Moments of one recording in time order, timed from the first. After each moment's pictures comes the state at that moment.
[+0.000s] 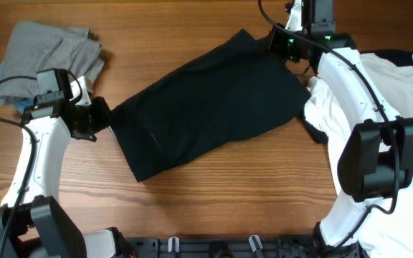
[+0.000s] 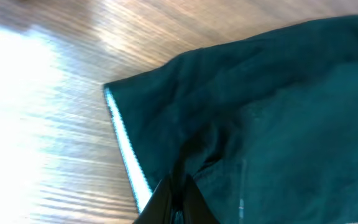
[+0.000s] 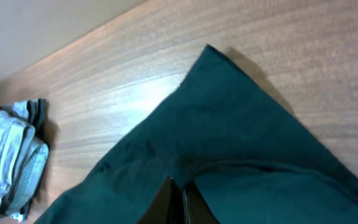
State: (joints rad) left arm 0.23 1.52 1.03 -0.75 0.29 -0.24; right arm 0.11 1.97 1.60 -0.49 -0.40 0.44
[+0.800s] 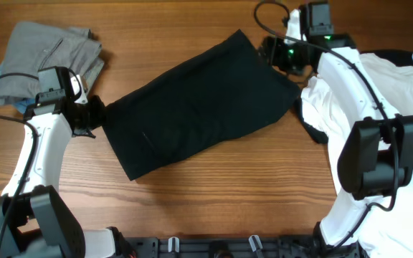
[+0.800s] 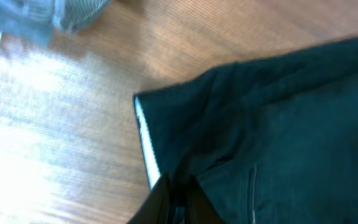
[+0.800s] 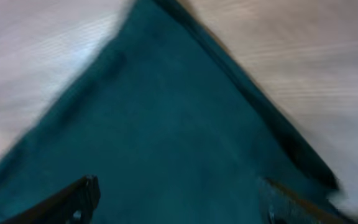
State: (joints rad) left arm 0.23 1.56 1.03 -0.70 0.15 -0.24; right arm 0.09 1.98 1.60 -0.75 -0.33 0.31
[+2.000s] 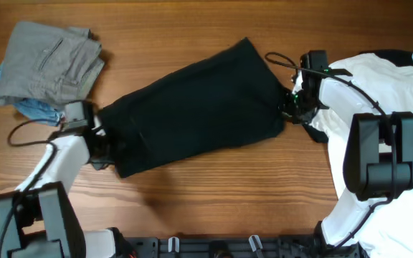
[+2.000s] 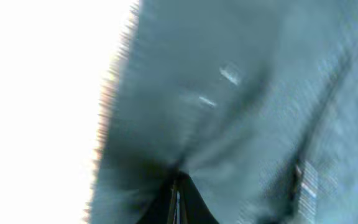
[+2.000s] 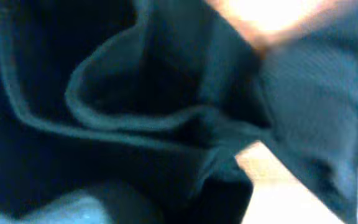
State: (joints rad) left arm 0.20 1.55 0.72 -0.56 0.20 -0.53; right arm 0.04 1.97 1.23 -0.75 -0.25 0.42
